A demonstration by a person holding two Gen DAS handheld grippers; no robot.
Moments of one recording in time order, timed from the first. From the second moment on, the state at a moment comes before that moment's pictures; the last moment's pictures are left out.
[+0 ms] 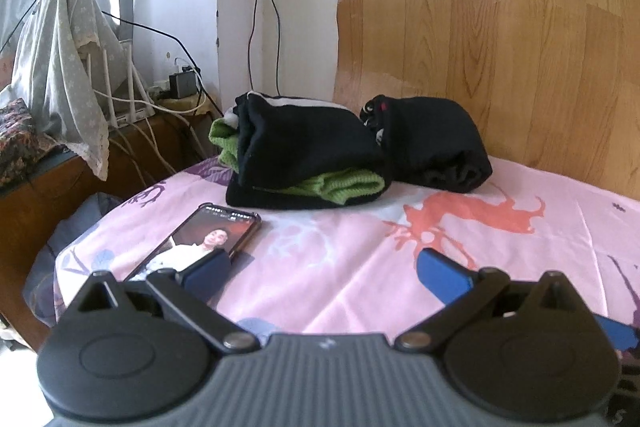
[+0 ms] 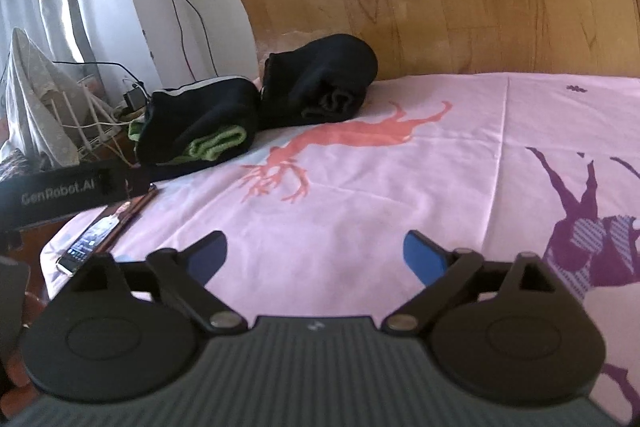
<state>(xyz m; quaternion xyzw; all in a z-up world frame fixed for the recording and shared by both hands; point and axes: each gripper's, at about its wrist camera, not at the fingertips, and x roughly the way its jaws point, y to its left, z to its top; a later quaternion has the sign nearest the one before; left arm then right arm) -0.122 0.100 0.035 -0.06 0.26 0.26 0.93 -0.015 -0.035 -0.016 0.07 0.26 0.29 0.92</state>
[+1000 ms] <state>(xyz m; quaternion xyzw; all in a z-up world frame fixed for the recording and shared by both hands) -0.088 0.089 0.015 -0.05 0.29 0.26 0.92 0.005 -0.065 -0.022 0.16 0.27 0.31 0.90</state>
